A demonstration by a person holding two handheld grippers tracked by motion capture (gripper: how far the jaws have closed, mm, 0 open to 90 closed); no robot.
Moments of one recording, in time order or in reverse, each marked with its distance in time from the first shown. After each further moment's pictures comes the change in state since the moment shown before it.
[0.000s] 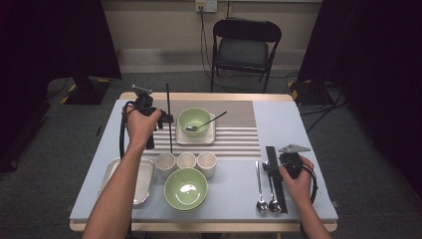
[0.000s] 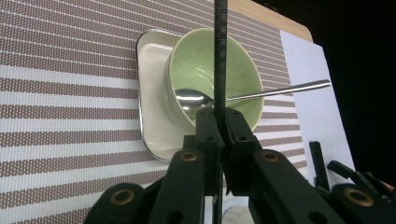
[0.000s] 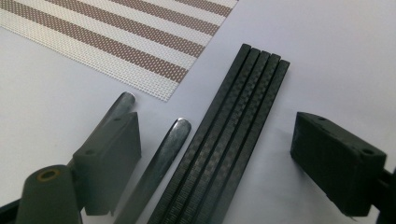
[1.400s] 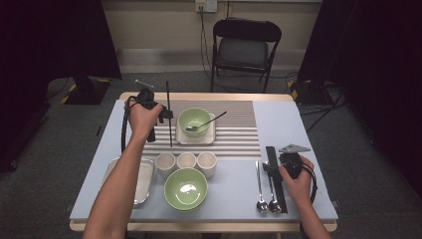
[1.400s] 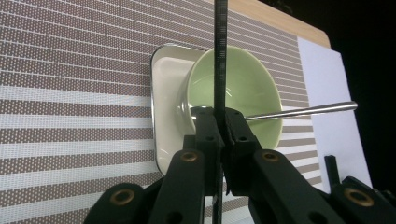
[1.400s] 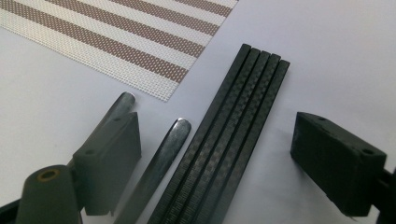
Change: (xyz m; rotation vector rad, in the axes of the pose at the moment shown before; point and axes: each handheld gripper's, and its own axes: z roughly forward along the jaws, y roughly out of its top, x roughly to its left) left arm 0.007 0.022 0.018 0.022 0.049 -0.014; right arm 0.000 0.000 0.000 0.000 0.000 0.001
